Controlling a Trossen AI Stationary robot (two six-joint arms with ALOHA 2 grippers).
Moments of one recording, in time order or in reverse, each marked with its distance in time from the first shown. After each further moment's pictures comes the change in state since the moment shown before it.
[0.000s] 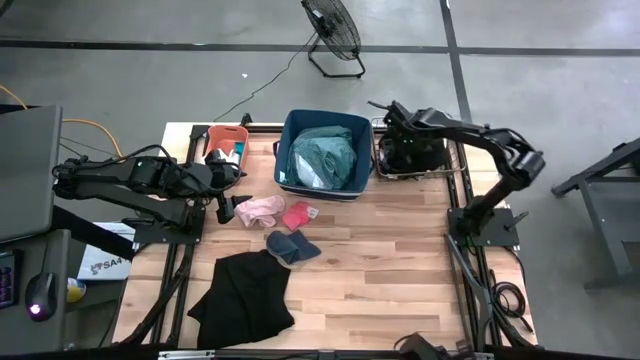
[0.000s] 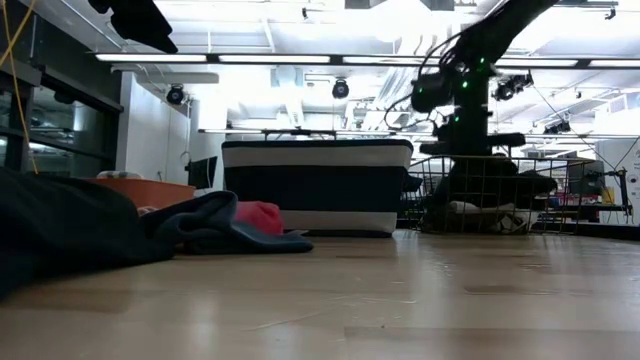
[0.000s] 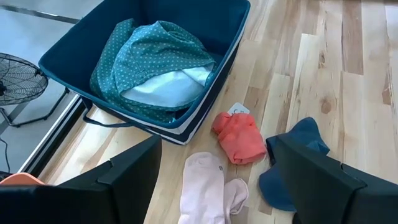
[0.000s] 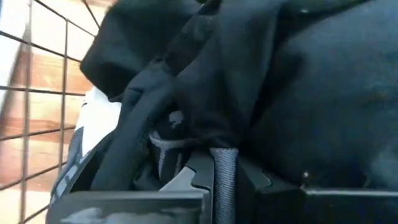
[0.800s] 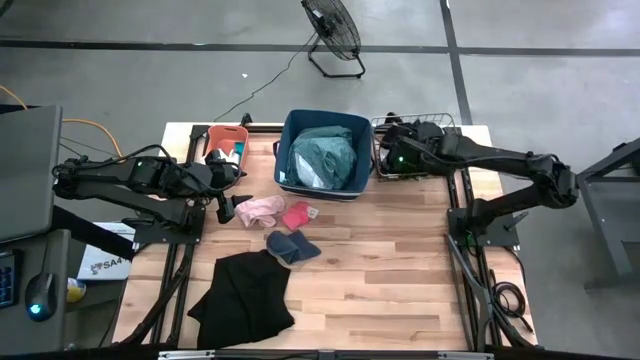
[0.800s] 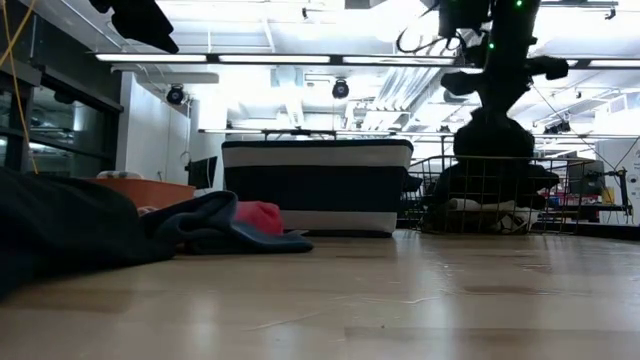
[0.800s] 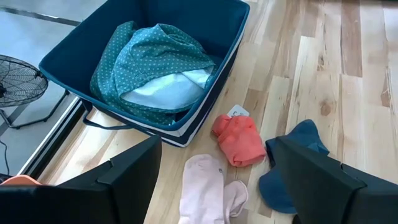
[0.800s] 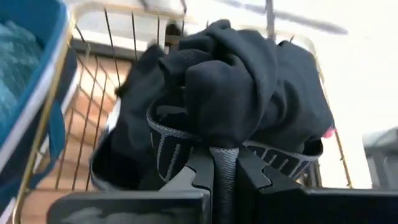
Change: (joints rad) left arm 0.000 0.000 0.000 0.009 -0.001 0.003; right arm 0.426 -0.329 -0.001 -0.307 0.461 0.422
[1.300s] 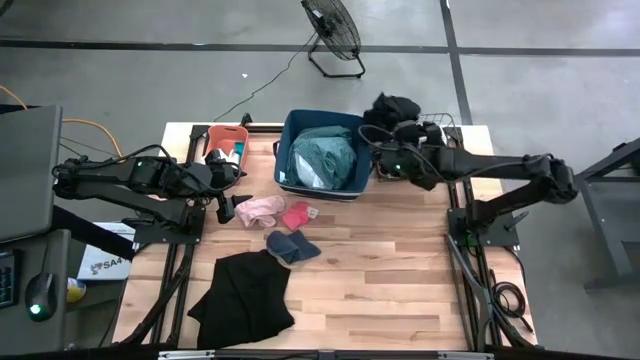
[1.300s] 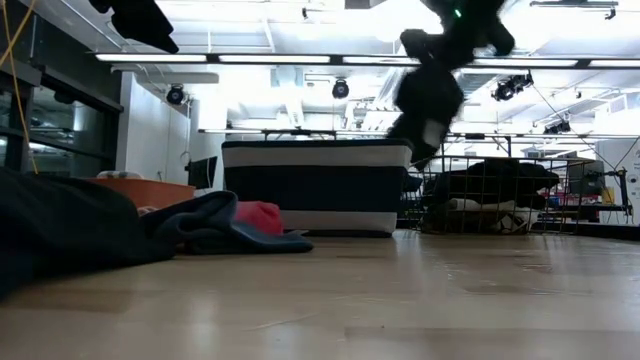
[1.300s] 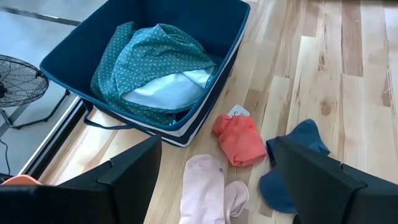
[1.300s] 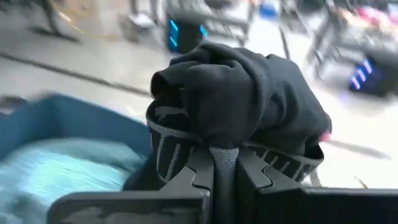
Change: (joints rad) left arm 0.000 0.000 0.000 -0.001 -0.002 0.001; right arm 0.197 0.007 0.000 0.631 0.360 -0.434
